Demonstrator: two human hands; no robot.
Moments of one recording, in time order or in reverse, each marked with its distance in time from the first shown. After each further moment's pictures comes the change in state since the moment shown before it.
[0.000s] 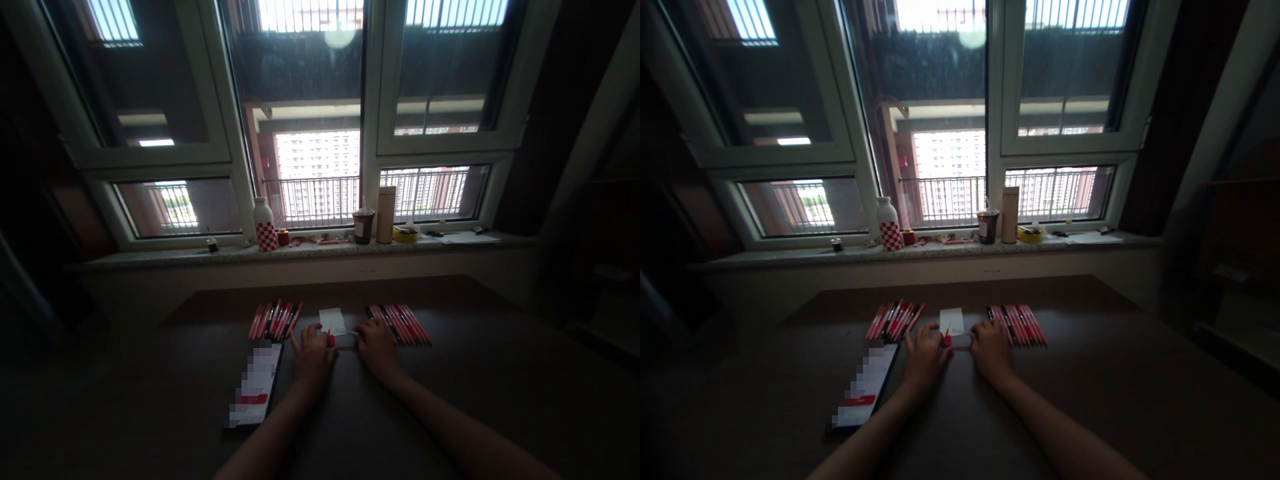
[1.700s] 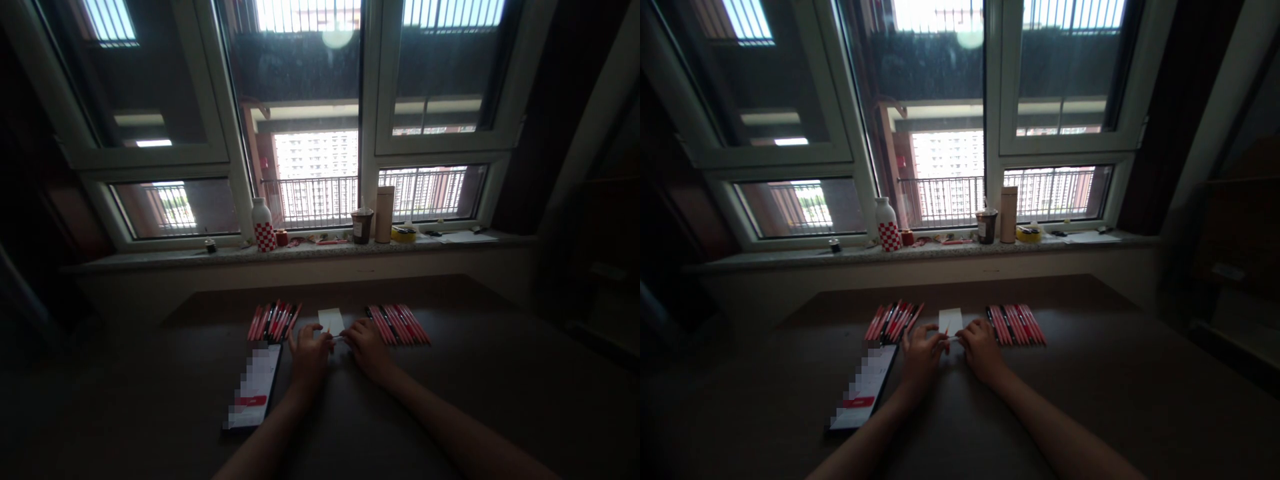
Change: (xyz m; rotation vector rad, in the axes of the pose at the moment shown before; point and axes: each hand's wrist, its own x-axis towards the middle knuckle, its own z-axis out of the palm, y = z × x) left_hand 0.001 -0.002 -0.008 -0.163 0.081 0.008; right_hand -0.001 -0.006 0.001 0.137 -0.080 -0.281
